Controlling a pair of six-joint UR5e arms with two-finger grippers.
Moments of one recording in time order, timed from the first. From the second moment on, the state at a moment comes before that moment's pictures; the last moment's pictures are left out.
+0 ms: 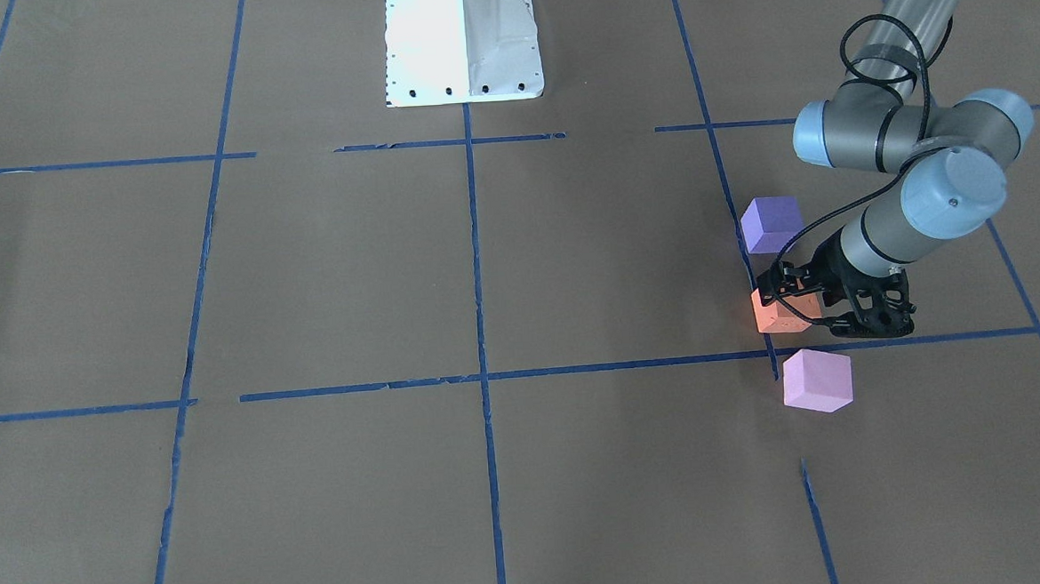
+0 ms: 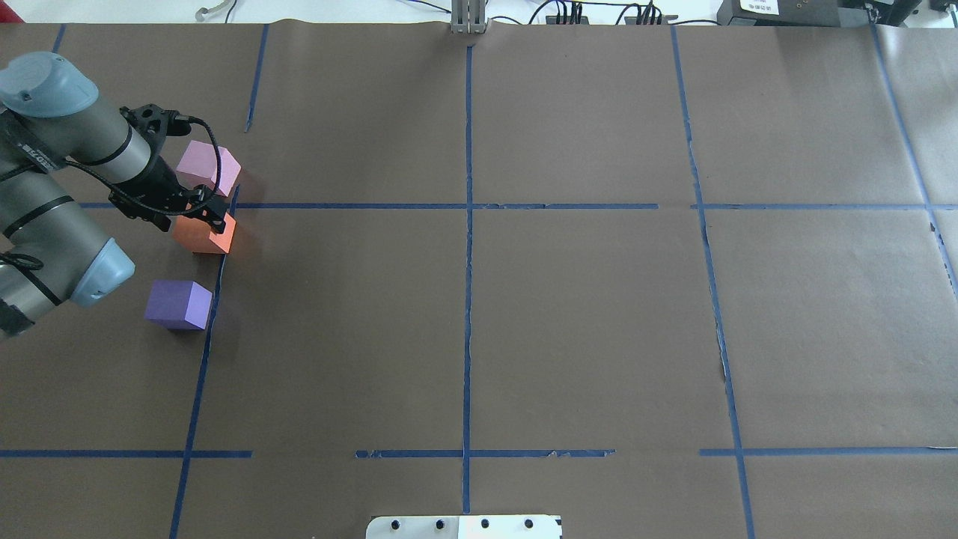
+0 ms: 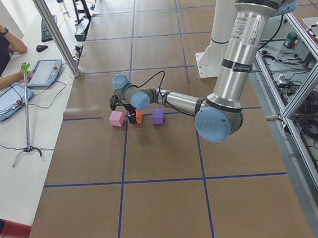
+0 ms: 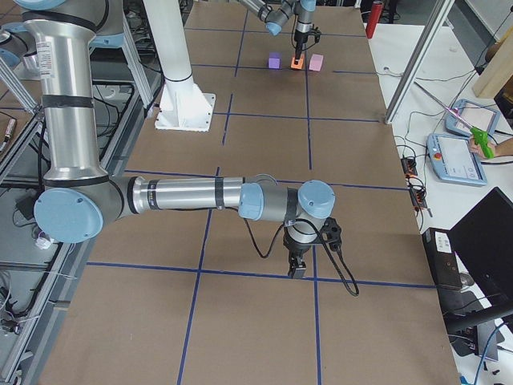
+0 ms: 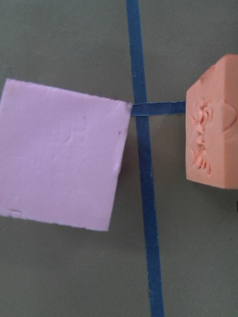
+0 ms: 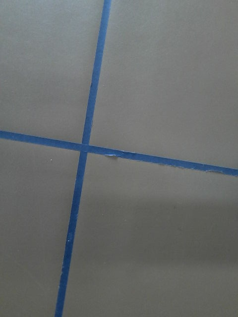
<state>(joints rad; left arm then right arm) -0.93 -1.93 -1.45 -1.89 -2.27 -0.74 1.53 -1.53 1.61 -1.72 2.29 -0.16</state>
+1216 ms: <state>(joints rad) -0.93 -1.92 -1.46 -1.89 -2.27 -0.73 1.53 -1.53 1.61 -1.72 2.29 -0.16</state>
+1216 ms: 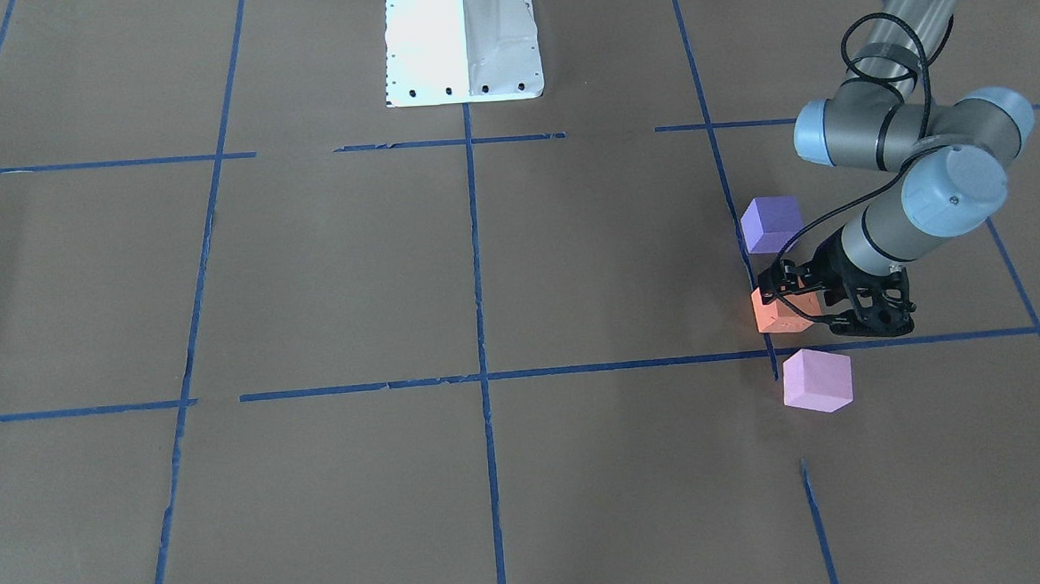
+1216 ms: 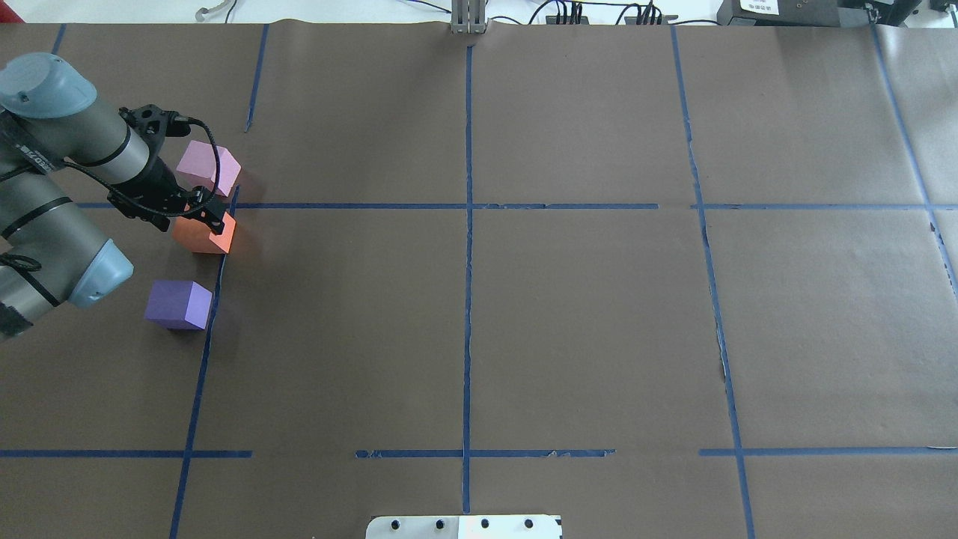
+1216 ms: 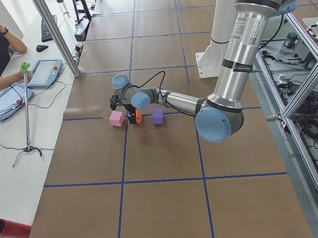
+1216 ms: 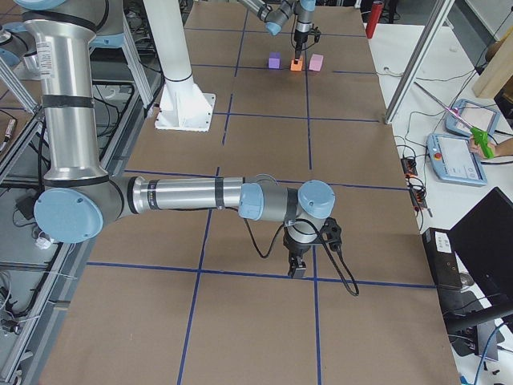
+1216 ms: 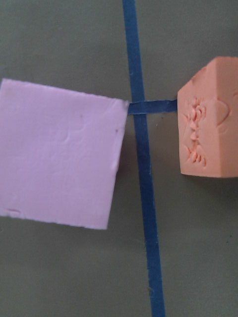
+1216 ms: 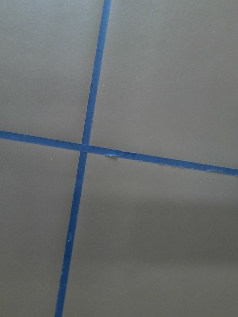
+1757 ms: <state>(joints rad) -0.99 -1.92 -1.55 -1.85 -2.28 -0.73 1.53 -1.53 1.61 -1.72 2.29 -0.16</state>
